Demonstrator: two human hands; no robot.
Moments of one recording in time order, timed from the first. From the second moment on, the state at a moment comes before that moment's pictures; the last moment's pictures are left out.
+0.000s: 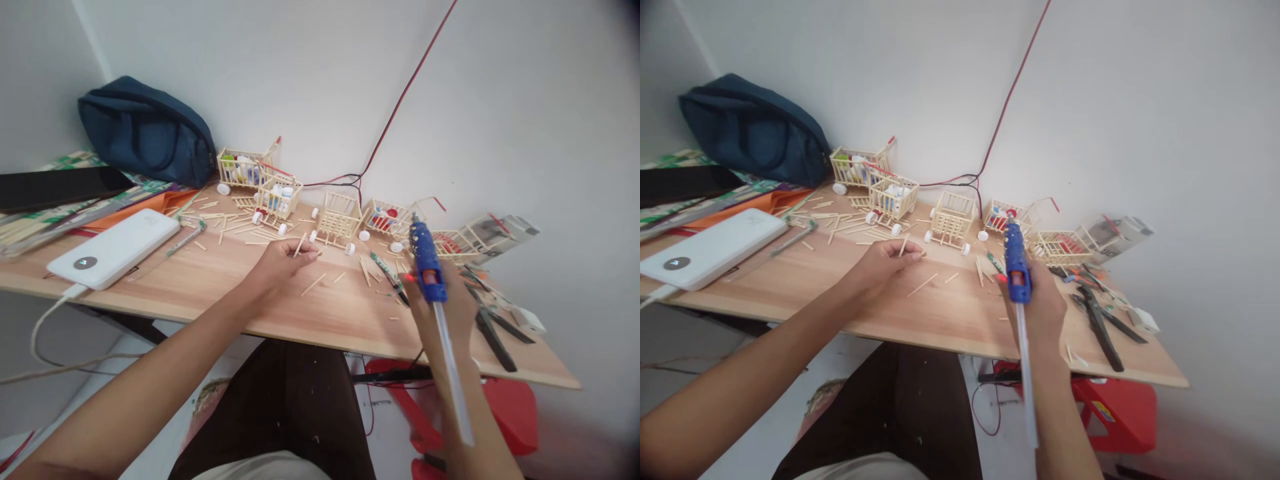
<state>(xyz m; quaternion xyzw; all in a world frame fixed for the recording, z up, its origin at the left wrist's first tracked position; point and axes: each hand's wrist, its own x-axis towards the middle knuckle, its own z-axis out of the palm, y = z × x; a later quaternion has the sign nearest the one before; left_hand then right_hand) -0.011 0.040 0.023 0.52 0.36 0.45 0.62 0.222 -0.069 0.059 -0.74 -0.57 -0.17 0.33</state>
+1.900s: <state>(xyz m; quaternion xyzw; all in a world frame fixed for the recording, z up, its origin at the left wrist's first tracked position) -0.013 0.039 0.026 0.48 0.23 0.41 0.74 0.146 -0.030 0.031 -0.56 -0.51 0.20 0.62</state>
